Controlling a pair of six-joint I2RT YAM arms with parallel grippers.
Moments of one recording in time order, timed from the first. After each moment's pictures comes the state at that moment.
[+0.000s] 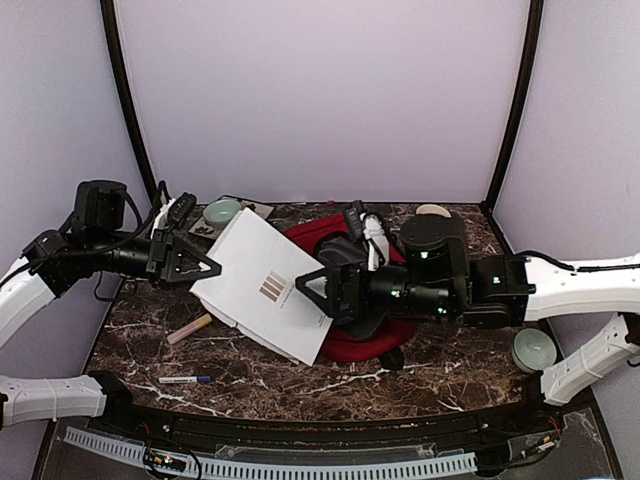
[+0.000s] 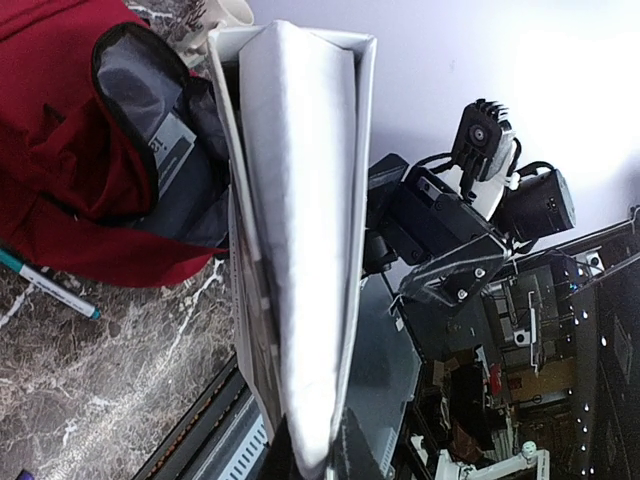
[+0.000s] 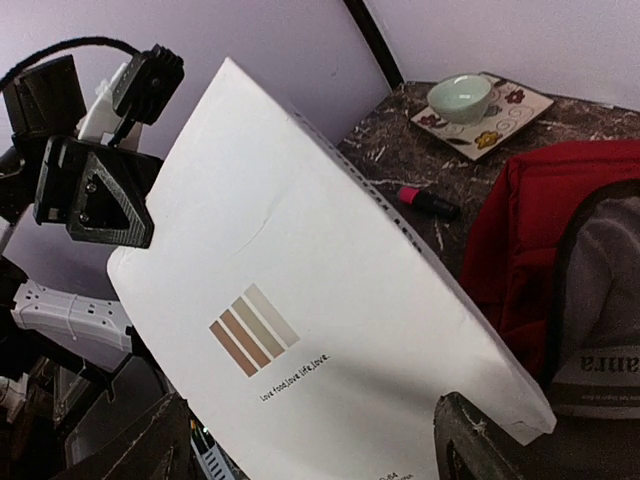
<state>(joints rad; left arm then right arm) -0.51 0.88 0.95 -0.61 0.84 -0.64 1.27 1.34 1.05 -0.05 0.15 0.60</state>
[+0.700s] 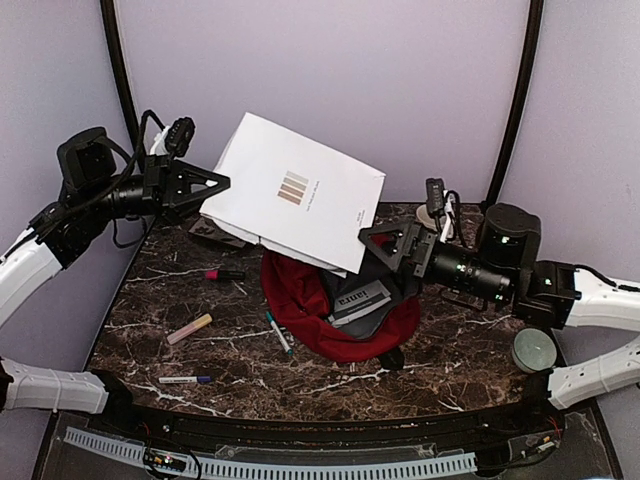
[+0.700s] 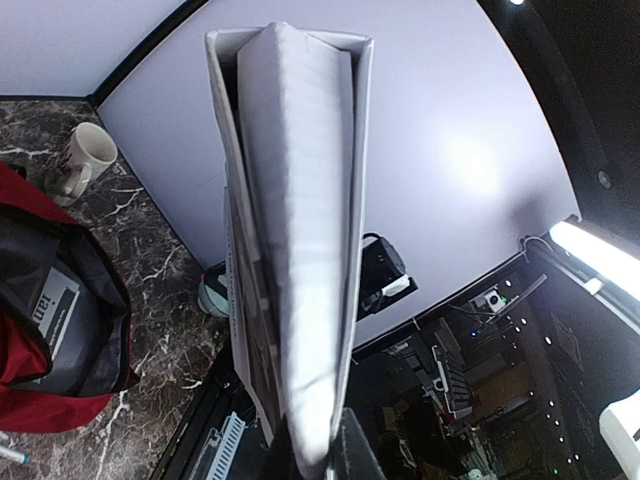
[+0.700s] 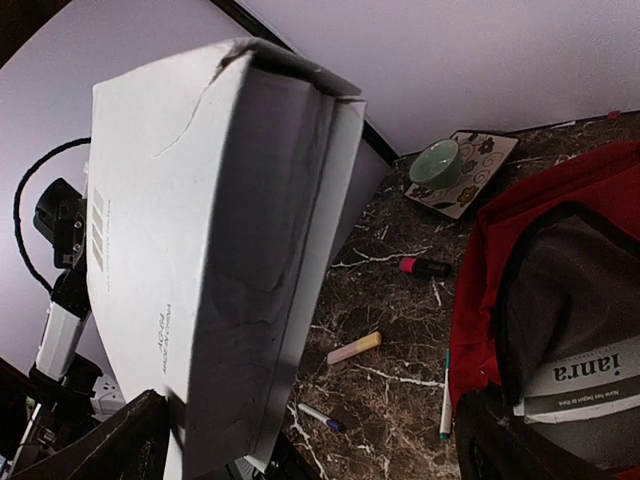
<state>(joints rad) -0.51 1.02 1.15 -0.15 0.91 -0.95 1.10 1.00 0.83 0.08 0.11 0.78</state>
